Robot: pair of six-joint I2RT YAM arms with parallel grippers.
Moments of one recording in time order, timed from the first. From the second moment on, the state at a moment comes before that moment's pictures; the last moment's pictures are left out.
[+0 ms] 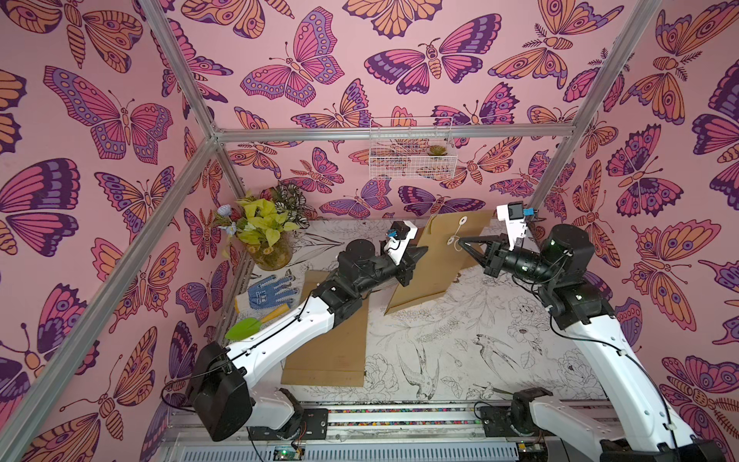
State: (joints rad) left arm -0.75 1.39 1.12 0.27 0.28 -0.06; right arm 0.20 1.03 1.15 -0.21 -0.82 0.41
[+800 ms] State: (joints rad) left arm -0.72 1.51 1.18 0.45 0.05 -0.09; right arm 0.24 1.09 1.15 -0.24 -0.92 0.40
